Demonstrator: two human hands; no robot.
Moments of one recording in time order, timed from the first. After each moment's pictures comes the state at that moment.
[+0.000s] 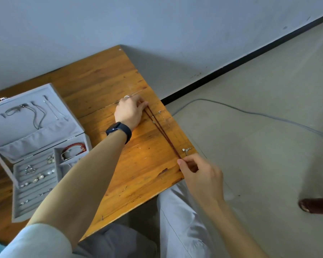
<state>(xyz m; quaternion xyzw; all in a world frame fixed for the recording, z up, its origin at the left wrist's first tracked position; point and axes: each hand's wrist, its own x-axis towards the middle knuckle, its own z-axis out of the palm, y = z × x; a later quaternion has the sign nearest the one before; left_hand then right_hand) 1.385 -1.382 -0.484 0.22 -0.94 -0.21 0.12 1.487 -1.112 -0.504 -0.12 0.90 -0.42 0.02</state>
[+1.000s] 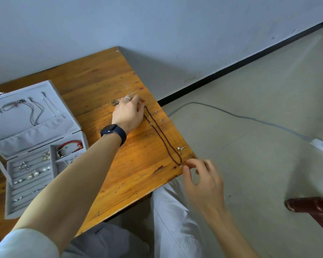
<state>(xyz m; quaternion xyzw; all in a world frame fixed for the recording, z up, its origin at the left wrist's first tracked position) 1.401 -1.373 -0.479 0.16 -0.97 -0.18 0.11 1.508 -1.090 -0.516 -0.14 0.91 -0.39 -0.09</state>
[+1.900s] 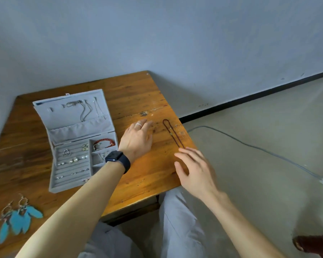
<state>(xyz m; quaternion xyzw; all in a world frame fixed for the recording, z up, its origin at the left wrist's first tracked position) 1.510 -1.368 -0.446 0.15 -0.98 -0.13 0.06 1.491 -1.129 -0.479 -0.36 0.88 -0.29 -0.09</state>
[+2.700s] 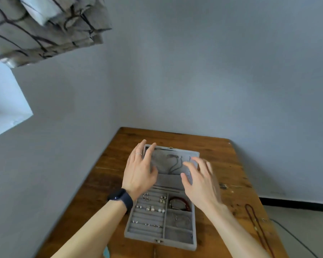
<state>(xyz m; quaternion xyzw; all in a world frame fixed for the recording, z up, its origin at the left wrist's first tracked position) 1.646 -1.545 -0.379 0.35 -0.88 -0.11 0.30 1.478 -1.407 -0.399 -0.52 0.80 -0.24 -0.16</state>
